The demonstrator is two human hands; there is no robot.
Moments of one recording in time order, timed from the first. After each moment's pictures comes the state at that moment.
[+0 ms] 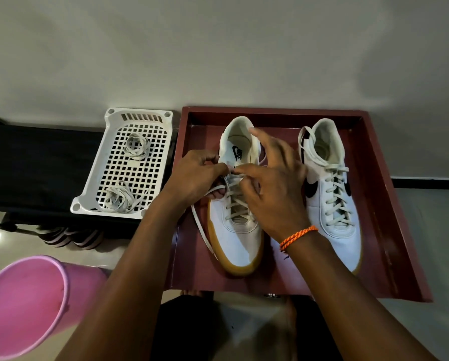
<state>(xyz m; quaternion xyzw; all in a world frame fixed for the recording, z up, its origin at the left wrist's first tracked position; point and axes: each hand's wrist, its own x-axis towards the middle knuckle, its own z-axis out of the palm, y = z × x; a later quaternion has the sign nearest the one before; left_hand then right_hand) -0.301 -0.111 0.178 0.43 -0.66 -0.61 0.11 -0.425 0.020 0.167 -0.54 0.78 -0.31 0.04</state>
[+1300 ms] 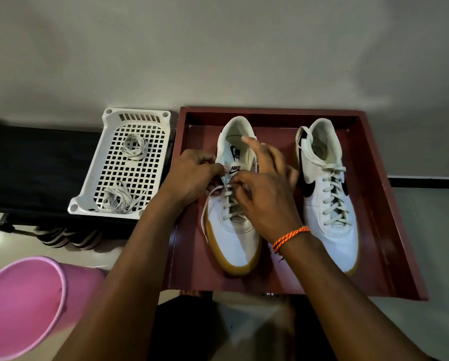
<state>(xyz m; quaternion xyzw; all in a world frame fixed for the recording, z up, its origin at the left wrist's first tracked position) -0.302 -0.114 0.174 0.44 -0.67 -0.59 0.12 -0.421 0.019 0.160 -0.55 0.79 -0.26 0.06</state>
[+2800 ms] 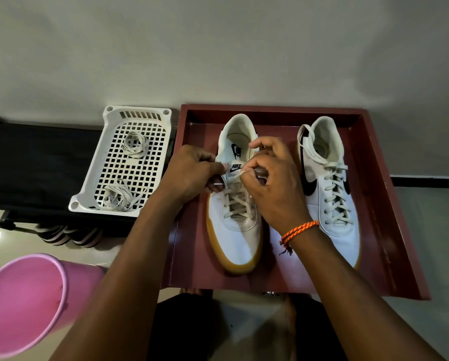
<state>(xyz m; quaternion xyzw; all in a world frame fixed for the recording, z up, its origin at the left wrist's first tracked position) -0.299 -0.113 0.179 0.44 -0.68 -0.58 0.11 -0.434 0.012 0.155 -0.48 0.73 -0.47 0.11</state>
